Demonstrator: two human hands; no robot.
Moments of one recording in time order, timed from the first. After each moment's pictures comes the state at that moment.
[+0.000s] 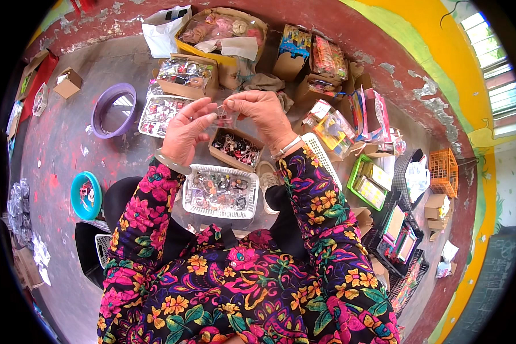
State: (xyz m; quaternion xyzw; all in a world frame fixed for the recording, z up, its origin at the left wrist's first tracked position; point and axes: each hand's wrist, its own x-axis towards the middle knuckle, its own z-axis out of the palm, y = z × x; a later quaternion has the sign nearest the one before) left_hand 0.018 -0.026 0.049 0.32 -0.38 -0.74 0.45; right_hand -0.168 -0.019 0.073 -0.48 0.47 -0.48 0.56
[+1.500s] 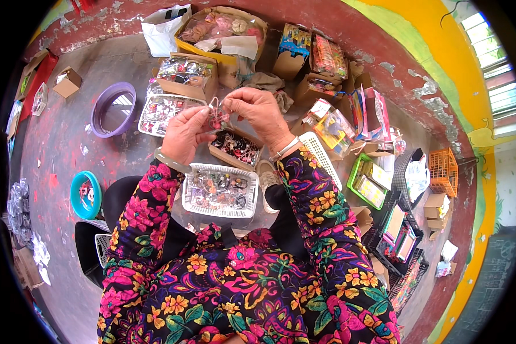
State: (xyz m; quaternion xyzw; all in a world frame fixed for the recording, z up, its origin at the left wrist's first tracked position) left_hand 0.019 -0.027 0.044 0.31 -0.37 -0.77 0.41; right_hand -0.162 -0.017 0.075 -0.51 0.48 -0.47 0.53
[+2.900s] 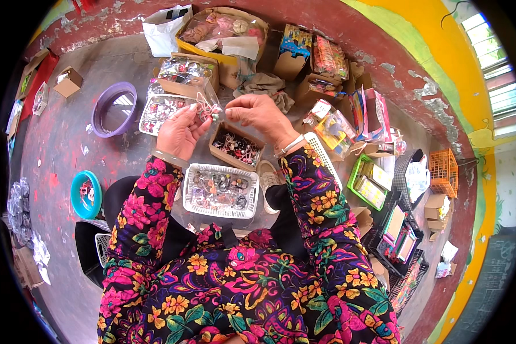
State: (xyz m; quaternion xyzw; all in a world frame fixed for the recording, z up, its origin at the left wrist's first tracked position) left_hand 0.028 -0.034 0.031 0.26 -0.21 -0.81 0.48; right_hand -0.169 -0.022 0.072 -0.53 0.53 -0.36 0.55
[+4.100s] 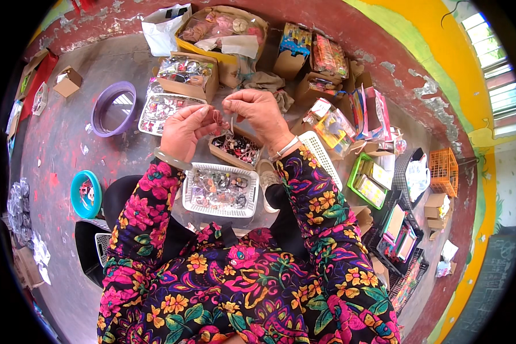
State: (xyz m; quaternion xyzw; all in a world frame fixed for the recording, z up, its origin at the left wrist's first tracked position) left_hand 0.021 -0.029 0.039 0.28 -0.33 -0.78 0.45; right_hand -0.163 -0.019 0.069 -0.48 0.48 -0.48 0.55
